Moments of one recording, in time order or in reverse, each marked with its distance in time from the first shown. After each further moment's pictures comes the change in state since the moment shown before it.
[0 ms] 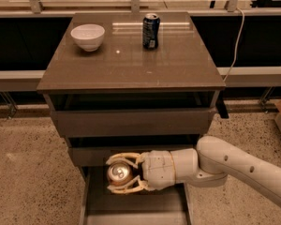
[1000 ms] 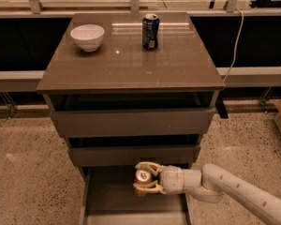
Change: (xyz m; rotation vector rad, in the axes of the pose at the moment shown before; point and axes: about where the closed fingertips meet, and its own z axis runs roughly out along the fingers) arm 0.210 0.005 -0.057 0.203 -0.058 0.174
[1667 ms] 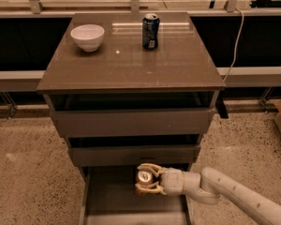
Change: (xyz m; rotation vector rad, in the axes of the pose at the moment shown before) arm 0.039 -0.005 -0.010 0.031 -0.027 -0.024
